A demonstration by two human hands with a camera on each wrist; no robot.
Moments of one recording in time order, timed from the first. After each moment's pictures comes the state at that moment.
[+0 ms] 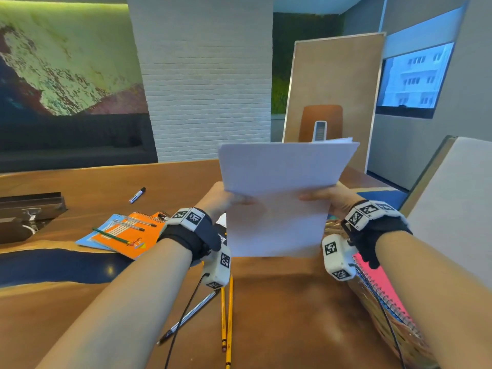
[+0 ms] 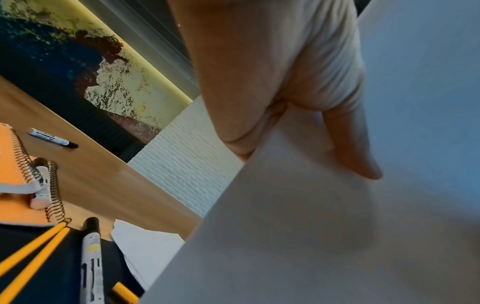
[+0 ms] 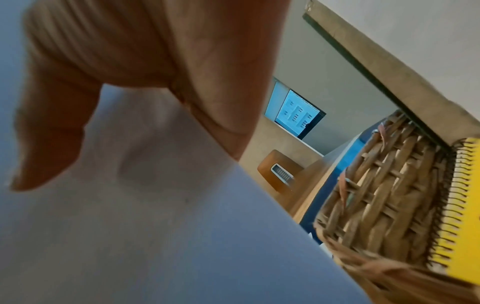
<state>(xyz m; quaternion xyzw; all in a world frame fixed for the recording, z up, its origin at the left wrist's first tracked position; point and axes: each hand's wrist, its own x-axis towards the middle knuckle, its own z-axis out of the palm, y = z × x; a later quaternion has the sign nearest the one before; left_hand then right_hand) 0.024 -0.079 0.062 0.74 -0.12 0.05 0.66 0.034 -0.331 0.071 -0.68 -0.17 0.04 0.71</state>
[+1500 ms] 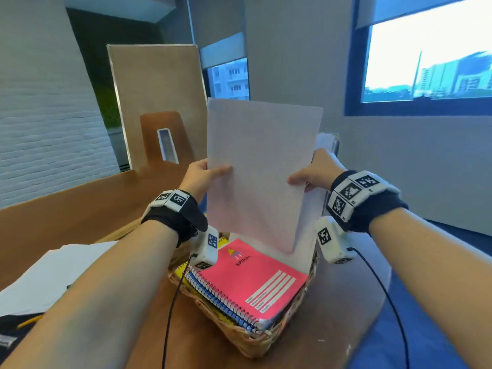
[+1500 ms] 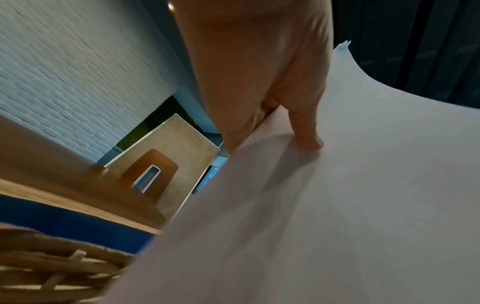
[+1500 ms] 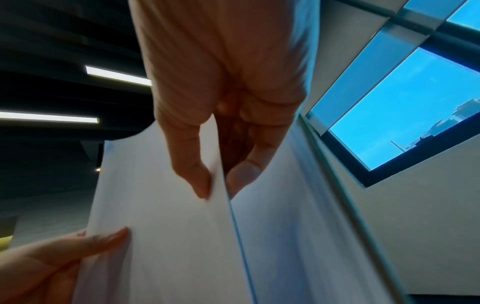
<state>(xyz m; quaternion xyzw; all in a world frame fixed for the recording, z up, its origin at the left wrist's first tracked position) 0.073 -0.395 0.094 0.69 -0.27 -0.07 0.66 -0.081 -0.582 0.112 -0.85 0.23 -0.24 0.41</state>
